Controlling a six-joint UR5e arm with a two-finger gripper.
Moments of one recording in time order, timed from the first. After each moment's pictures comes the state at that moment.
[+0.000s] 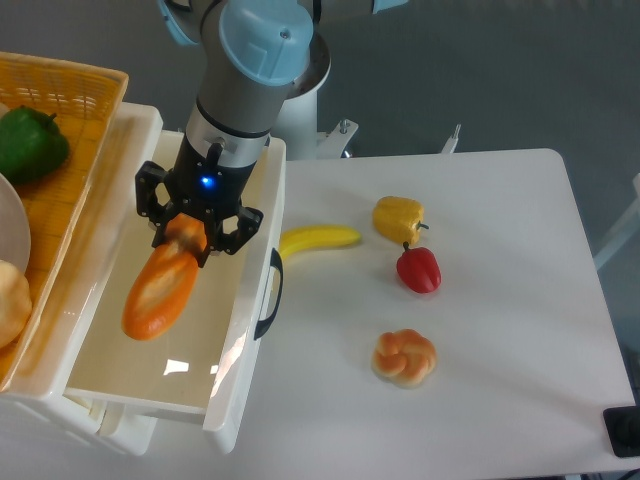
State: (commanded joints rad) arm 2.31 -1.74 -1.46 -1.38 1.11 0.52
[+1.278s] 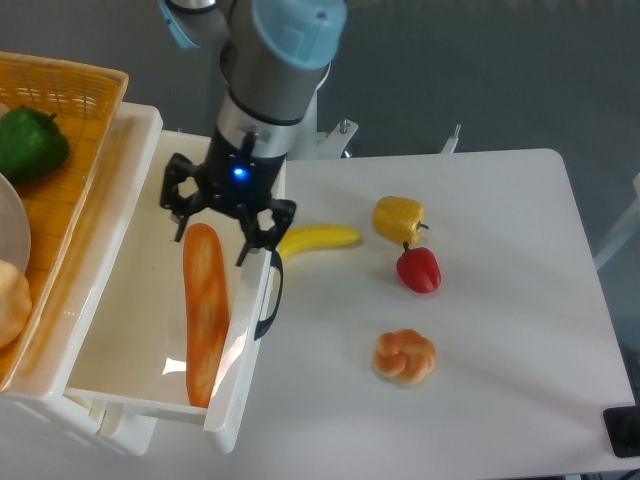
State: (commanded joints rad) arm 2.44 -1.73 -1.43 -1.38 1.11 0.58
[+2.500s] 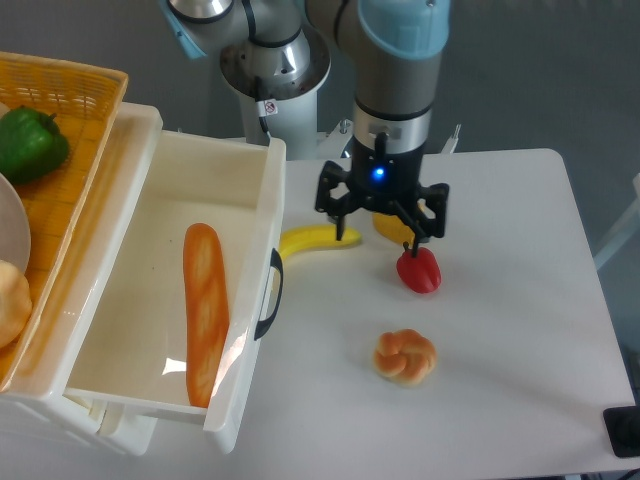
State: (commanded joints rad) arm 2.57 -1.79 -1.46 -1.27 1.52 0.92
